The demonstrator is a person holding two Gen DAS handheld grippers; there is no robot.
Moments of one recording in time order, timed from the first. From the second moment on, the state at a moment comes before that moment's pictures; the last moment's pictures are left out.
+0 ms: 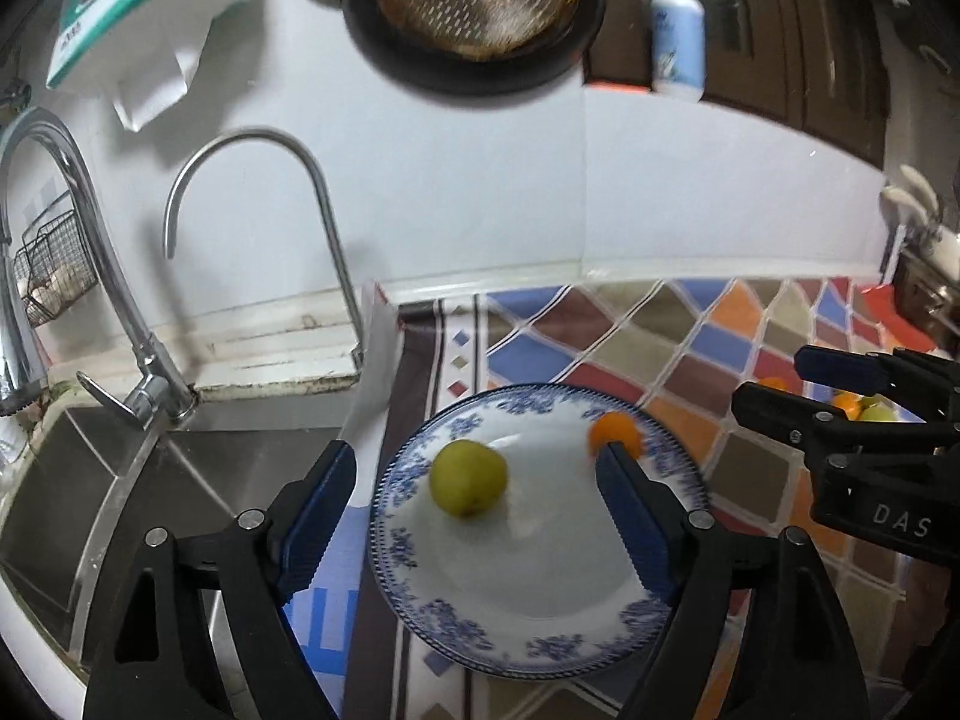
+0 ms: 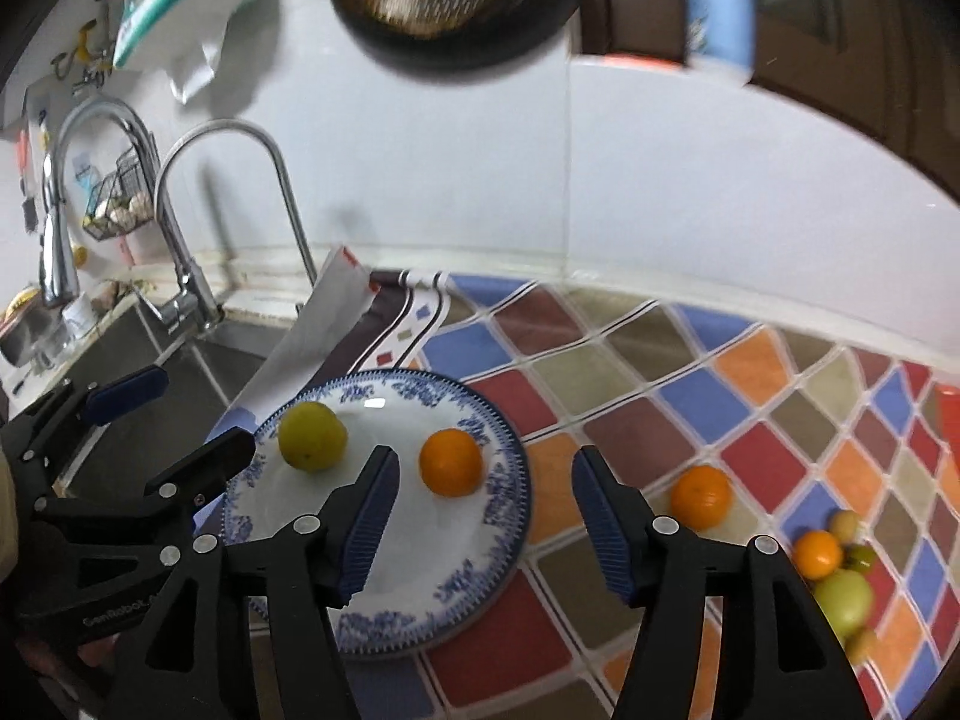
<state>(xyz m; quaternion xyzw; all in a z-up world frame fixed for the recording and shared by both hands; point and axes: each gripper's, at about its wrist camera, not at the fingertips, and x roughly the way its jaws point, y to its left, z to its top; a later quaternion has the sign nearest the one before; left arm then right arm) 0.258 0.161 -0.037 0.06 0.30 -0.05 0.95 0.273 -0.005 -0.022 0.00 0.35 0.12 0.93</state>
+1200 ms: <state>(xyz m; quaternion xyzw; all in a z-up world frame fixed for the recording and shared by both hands) 0.148 -0.032 -0.012 0.08 0.24 -0.13 0.96 0.140 -0.199 0.012 0.01 0.29 0.04 0.96</state>
